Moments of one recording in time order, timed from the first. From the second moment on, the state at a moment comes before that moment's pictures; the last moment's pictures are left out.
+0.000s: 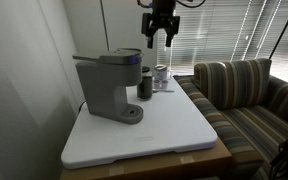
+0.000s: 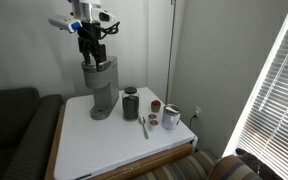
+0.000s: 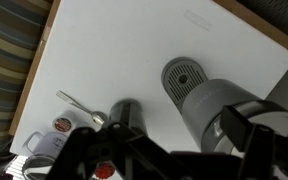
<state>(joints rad) 0.07 0.36 0.08 -1.74 0.06 2.15 0.21</state>
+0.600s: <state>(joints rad) 0.07 0.40 0.06 -1.67 0.08 1.99 0.36</state>
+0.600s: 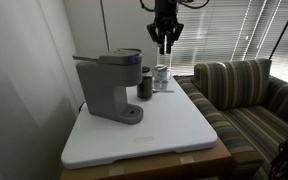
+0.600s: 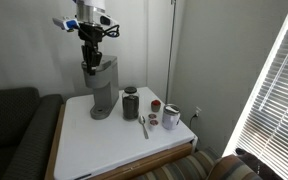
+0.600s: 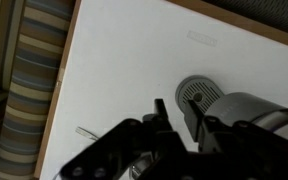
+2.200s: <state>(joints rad) 0.09 0.34 0.05 -1.94 0.39 2.56 0.59</state>
